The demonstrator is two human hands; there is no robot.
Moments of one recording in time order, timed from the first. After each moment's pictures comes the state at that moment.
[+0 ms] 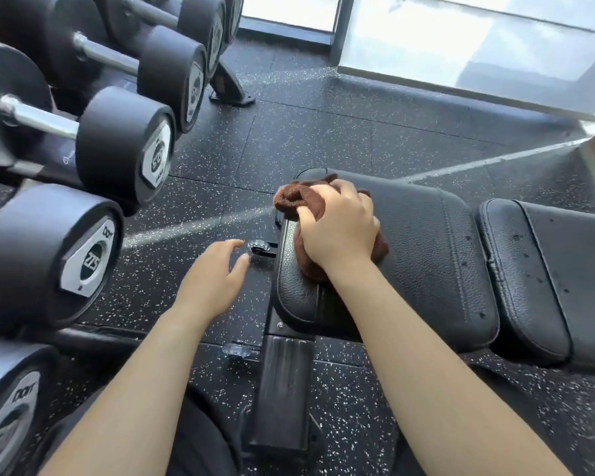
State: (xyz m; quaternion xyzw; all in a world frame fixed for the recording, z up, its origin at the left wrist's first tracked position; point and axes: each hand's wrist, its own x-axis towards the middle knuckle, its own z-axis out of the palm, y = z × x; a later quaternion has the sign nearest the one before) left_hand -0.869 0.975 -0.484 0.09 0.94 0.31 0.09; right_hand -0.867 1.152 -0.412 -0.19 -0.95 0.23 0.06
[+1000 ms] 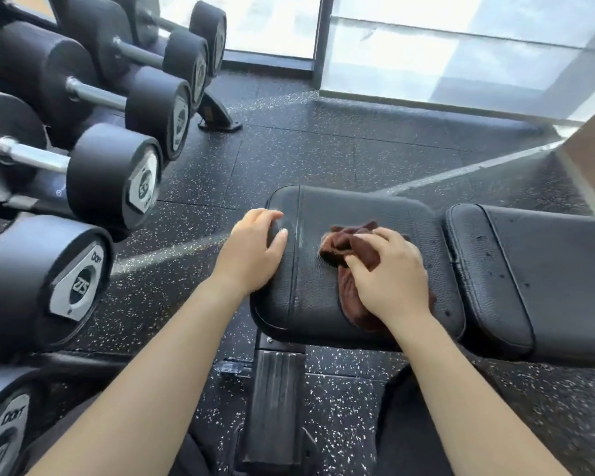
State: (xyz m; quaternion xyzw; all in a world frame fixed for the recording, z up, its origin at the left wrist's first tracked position) left_hand -0.887 1.055 -0.431 0.20 0.92 0.34 0.00; right_hand -0.791 1.236 -0.421 -0.20 -0.94 0.24 0.13
